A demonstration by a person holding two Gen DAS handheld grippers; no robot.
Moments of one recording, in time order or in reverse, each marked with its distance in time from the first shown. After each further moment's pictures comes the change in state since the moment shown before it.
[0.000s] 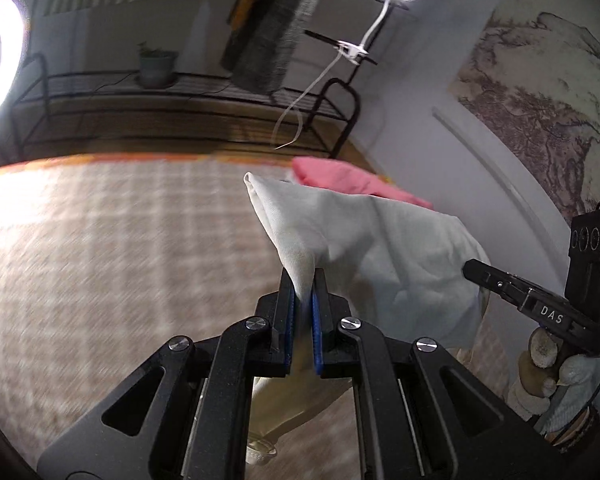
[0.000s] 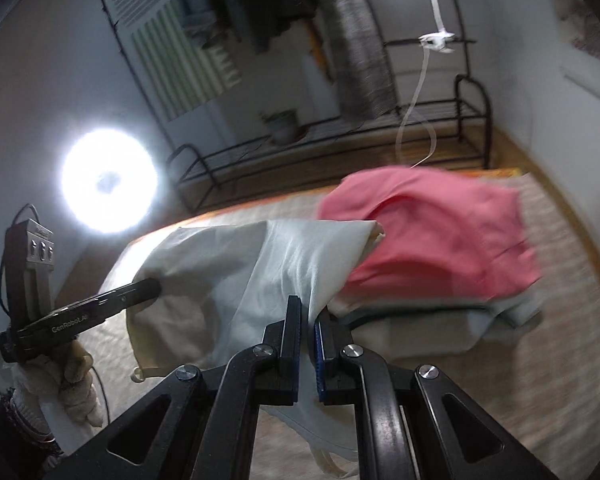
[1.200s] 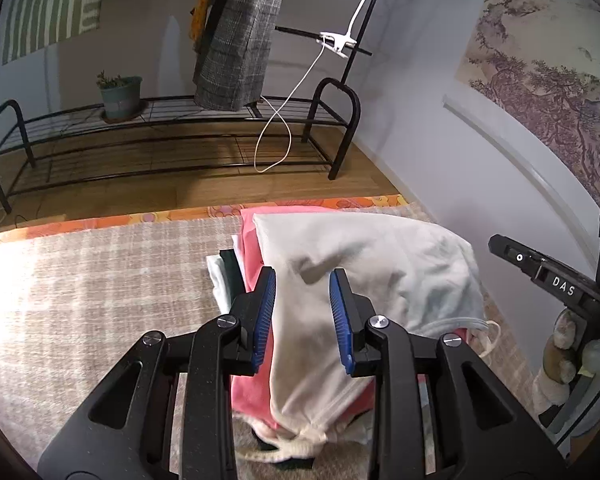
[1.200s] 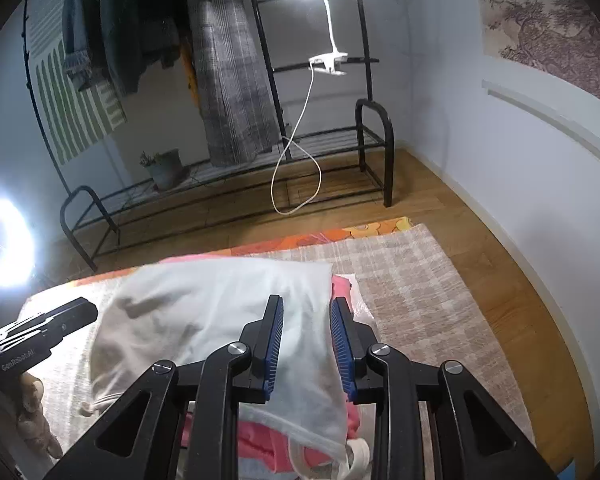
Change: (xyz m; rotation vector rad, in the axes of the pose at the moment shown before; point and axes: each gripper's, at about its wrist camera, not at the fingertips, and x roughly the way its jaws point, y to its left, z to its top) left arm 0.127 -0.066 0.062 0.097 -0.028 0.093; right arm 0.041 -0.152 0.087 0.062 -0.096 -0.296
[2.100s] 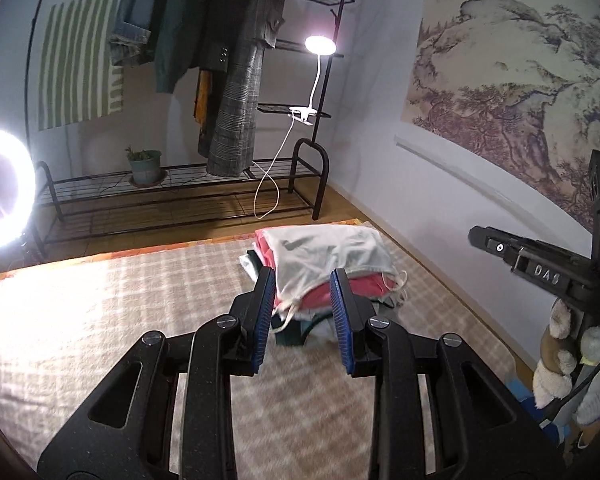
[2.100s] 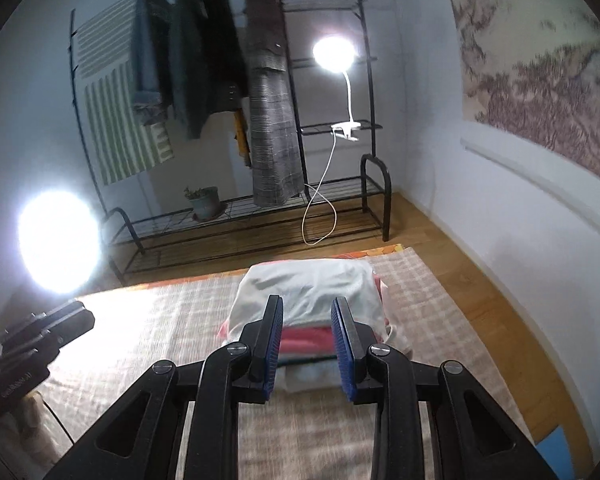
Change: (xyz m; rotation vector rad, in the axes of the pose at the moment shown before) left arm -0.267 -0.012 -0.081 0.121 -0.204 -0.023; right arm -0.230 0.118 -0.062 -0.047 -0.152 -0.037
